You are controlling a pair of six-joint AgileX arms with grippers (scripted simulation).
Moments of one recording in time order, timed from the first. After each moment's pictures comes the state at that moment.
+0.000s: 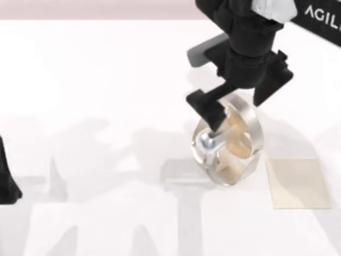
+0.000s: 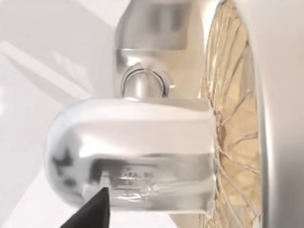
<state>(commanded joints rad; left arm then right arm) 0.00 0.00 0.00 0.00 0.00 0.00 0.56 2.18 2.00 -1.39 0.00 -0.04</state>
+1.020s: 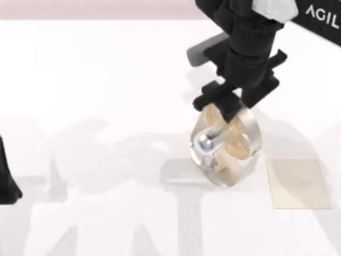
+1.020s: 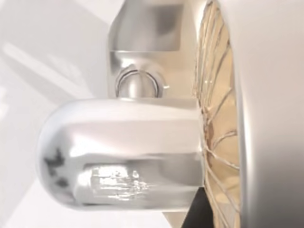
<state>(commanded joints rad) 0.00 0.00 0.00 0.00 0.00 0.00 0.56 2.18 2.00 -1.39 0.00 -0.04</state>
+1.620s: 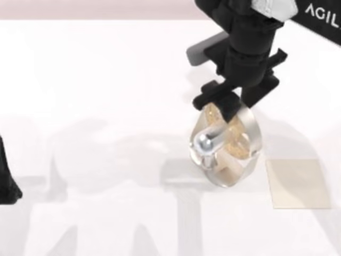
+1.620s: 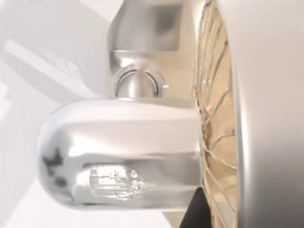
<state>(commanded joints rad) 0.00 0.00 0.00 0.00 0.00 0.00 0.56 2.18 2.01 -1.41 0.00 -0.04</state>
